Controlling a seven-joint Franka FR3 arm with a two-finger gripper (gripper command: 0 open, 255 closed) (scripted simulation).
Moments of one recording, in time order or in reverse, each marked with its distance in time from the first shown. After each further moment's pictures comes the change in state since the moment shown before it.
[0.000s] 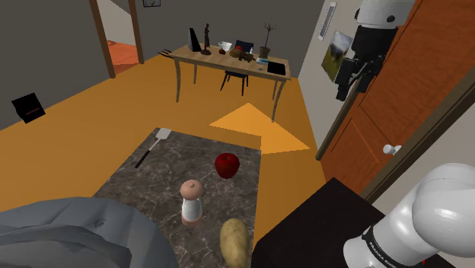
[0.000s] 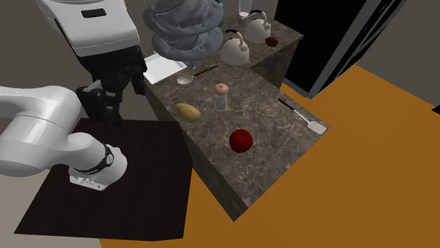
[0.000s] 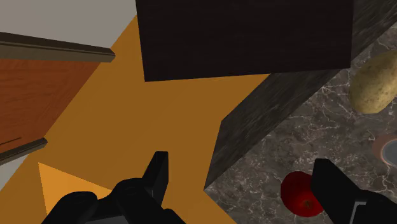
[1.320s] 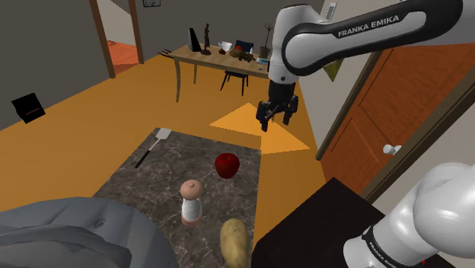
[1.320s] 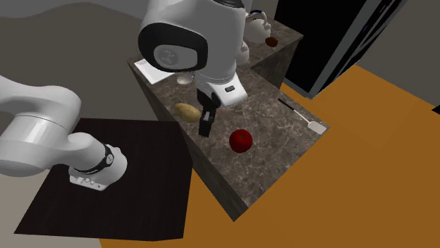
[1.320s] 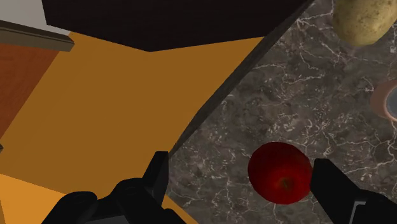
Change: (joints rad) arm 0.029 0.512 0.099 -0.017 0.079 0.507 0.182
